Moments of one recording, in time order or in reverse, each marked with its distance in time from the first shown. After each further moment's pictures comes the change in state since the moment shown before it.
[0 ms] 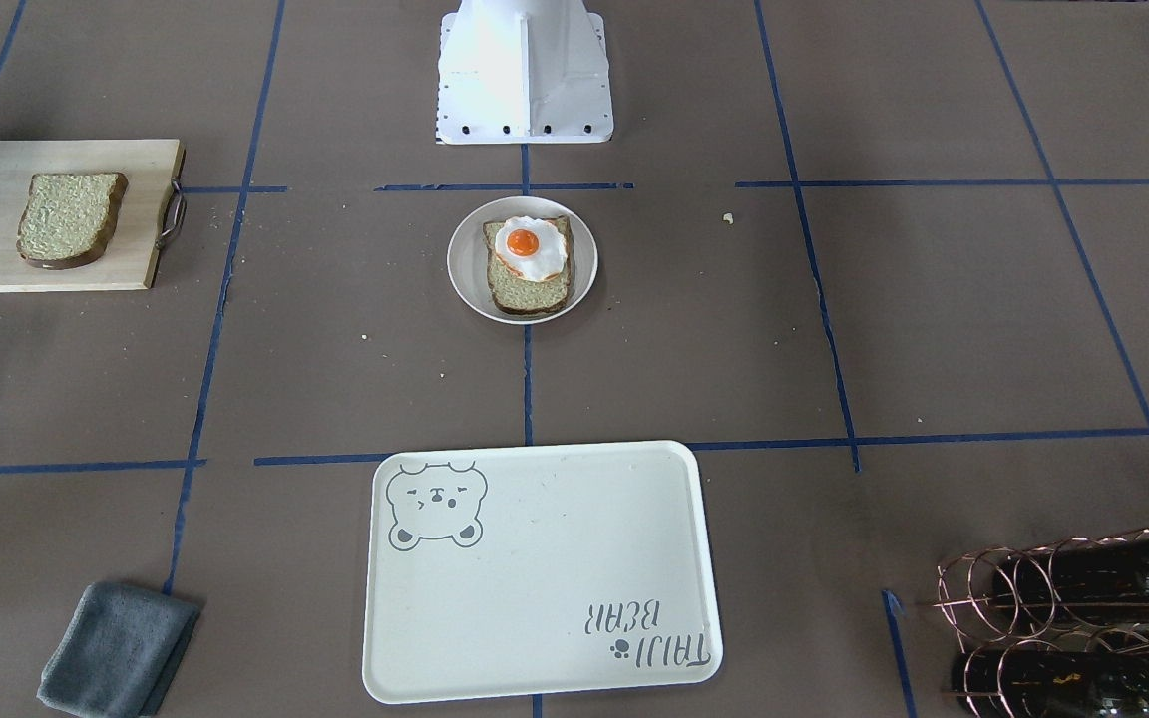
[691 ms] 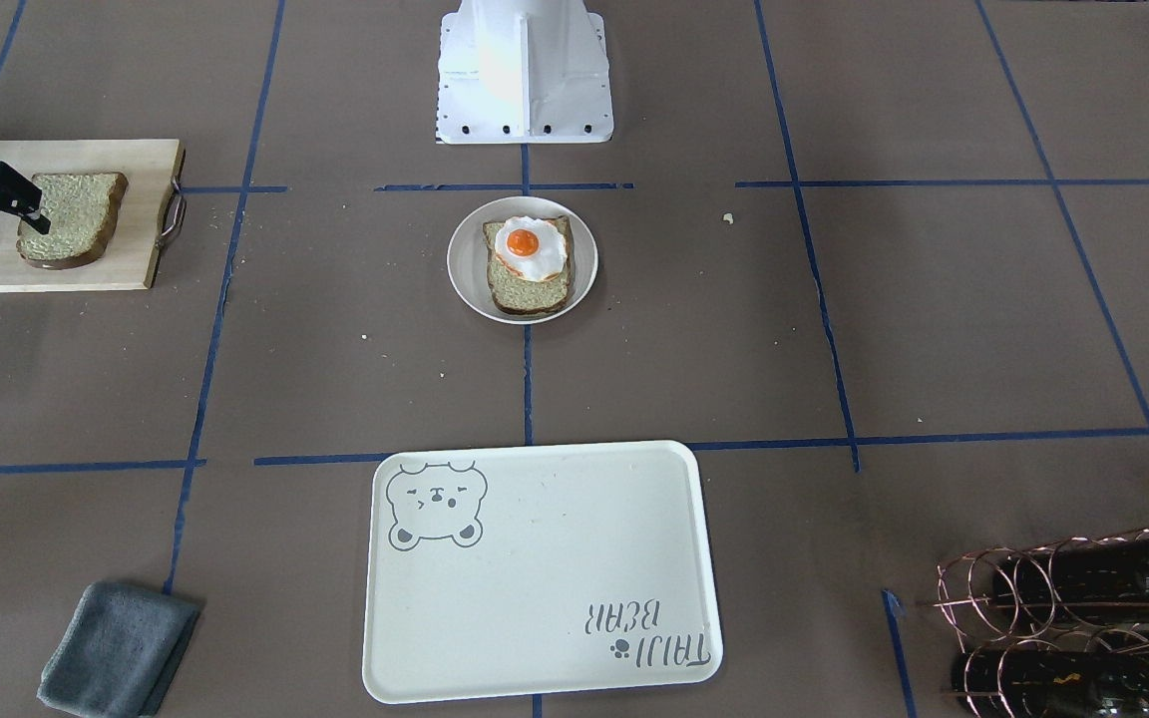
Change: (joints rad) left arm -0.001 -0.004 -0.007 -0.013 0.000 -0.002; right arm -0.328 -0.030 -0.171 0.499 -0.256 0.564
